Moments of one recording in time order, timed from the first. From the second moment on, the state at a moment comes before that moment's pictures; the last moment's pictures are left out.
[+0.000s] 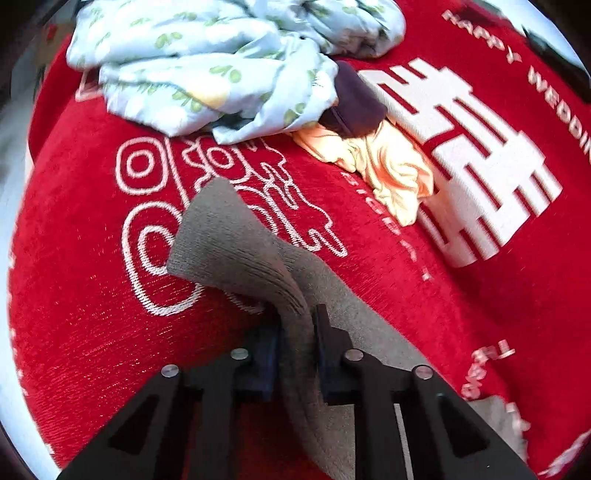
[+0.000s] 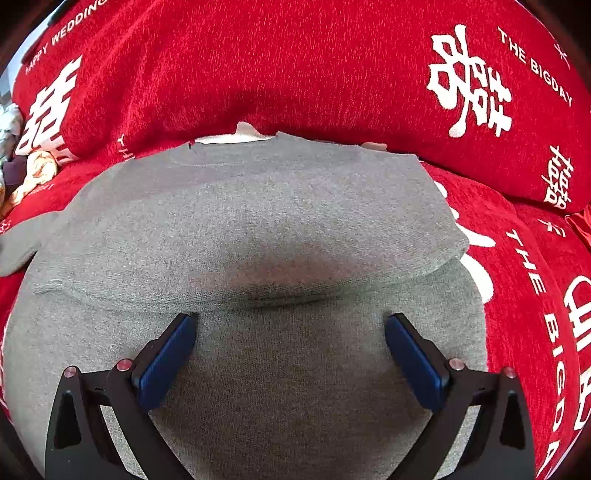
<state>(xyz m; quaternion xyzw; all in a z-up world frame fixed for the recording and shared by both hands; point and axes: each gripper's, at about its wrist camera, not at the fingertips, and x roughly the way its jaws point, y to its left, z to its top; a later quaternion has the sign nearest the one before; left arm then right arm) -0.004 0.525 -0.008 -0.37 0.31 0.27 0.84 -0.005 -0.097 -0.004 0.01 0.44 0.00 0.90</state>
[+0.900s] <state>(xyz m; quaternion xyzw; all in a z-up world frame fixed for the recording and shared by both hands) -0.010 0.441 0.084 -0.23 0.30 0.17 0.91 0.085 0.103 0.041 -0.06 0.43 0.13 0.89</state>
